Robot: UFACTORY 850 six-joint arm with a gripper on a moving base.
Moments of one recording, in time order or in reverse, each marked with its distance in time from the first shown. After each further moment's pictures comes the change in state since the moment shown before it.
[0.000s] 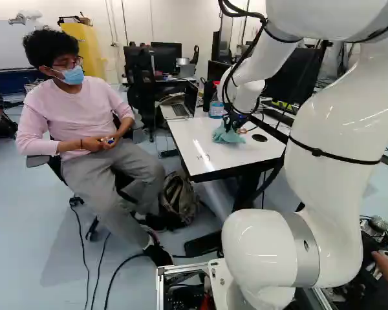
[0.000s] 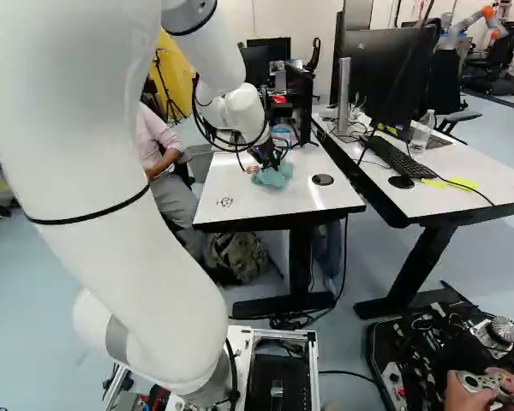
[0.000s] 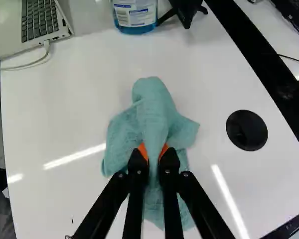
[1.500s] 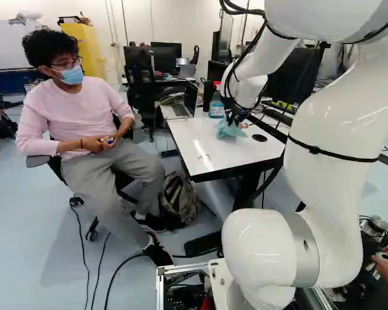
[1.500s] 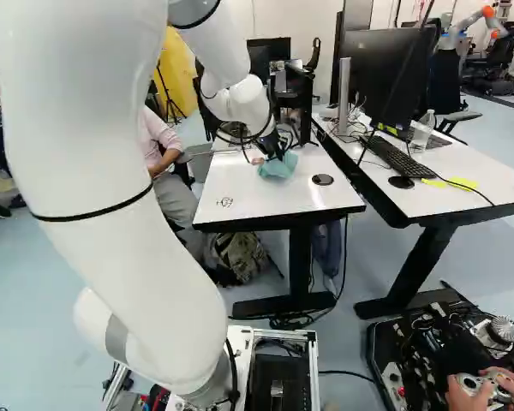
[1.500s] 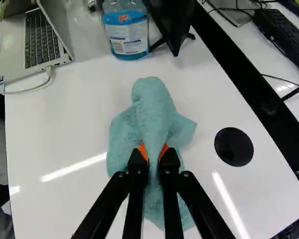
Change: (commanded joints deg) arm -2.1 -4.2 -6.5 0.3 3.6 0.0
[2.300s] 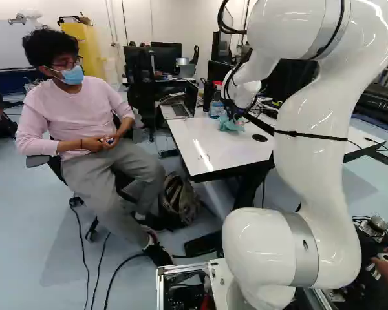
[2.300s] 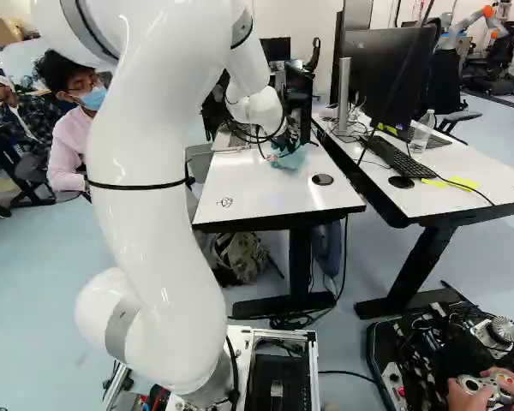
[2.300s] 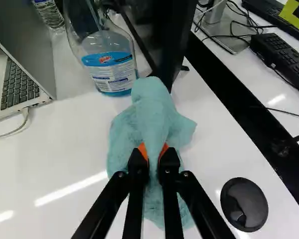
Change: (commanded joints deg) arm -1.0 -13.2 -11.3 0.5 6.1 0.0
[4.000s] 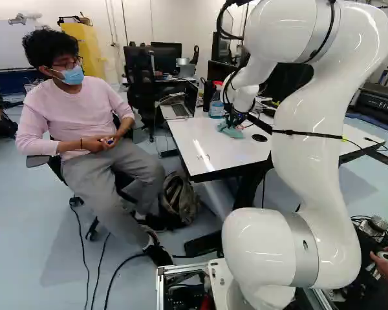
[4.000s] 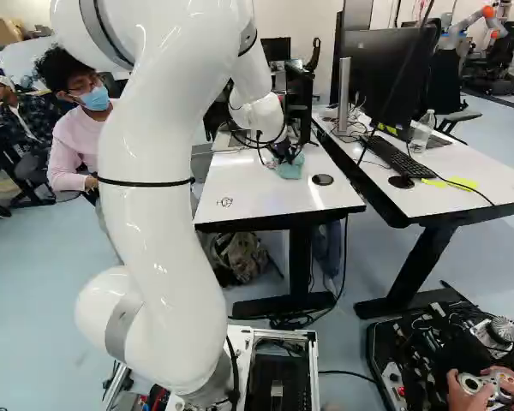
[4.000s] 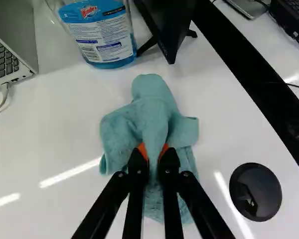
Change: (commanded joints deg) arm 0.0 -1.9 -0.4 0.0 -5.3 0.0
